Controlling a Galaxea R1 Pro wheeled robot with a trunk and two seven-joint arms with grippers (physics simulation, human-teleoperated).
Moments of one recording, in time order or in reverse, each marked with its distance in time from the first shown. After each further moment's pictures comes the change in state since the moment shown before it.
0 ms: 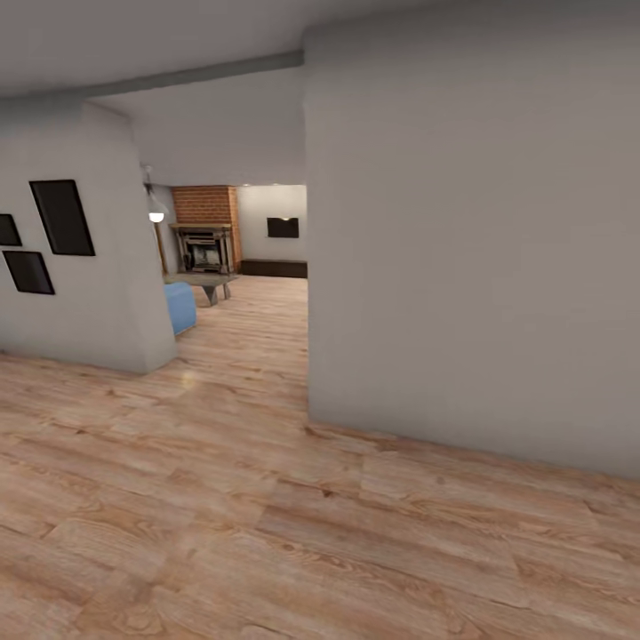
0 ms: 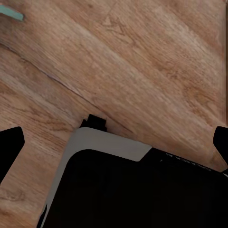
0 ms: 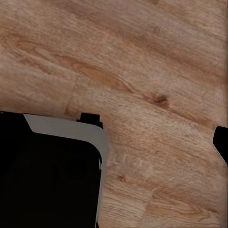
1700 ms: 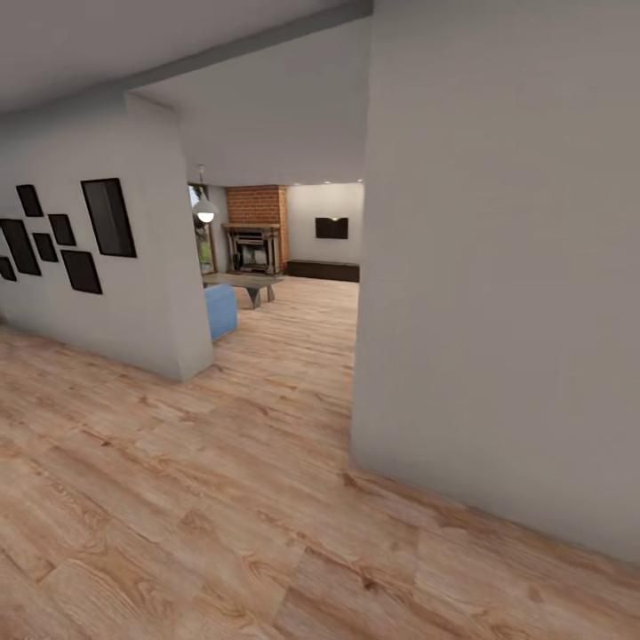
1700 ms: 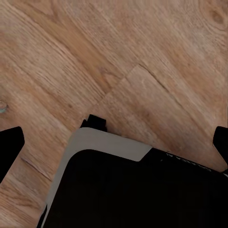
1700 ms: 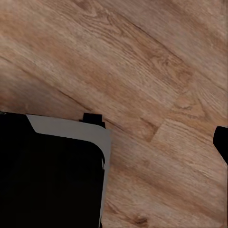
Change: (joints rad) left arm 0.000 0.000 0.000 0.000 0.000 0.000 0.000; right arm 0.000 0.003 -0.006 0.000 -0.007 0.001 0.004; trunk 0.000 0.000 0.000
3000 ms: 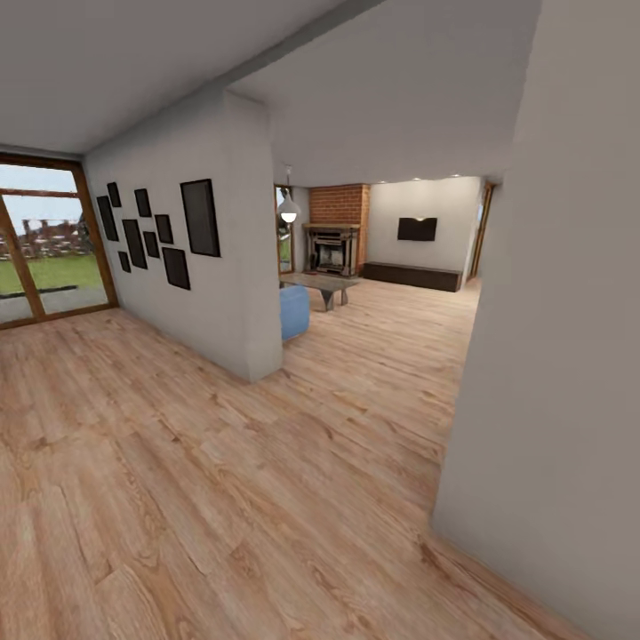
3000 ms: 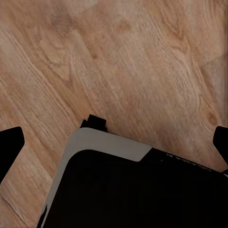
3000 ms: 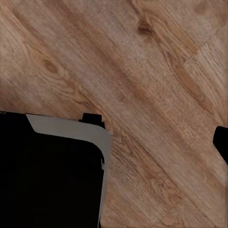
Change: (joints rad) left arm 0.000 0.000 0.000 0.000 0.000 -0.001 0.000; right arm 0.000 0.001 0.005 0.000 0.005 -0.001 -0.003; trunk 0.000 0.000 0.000
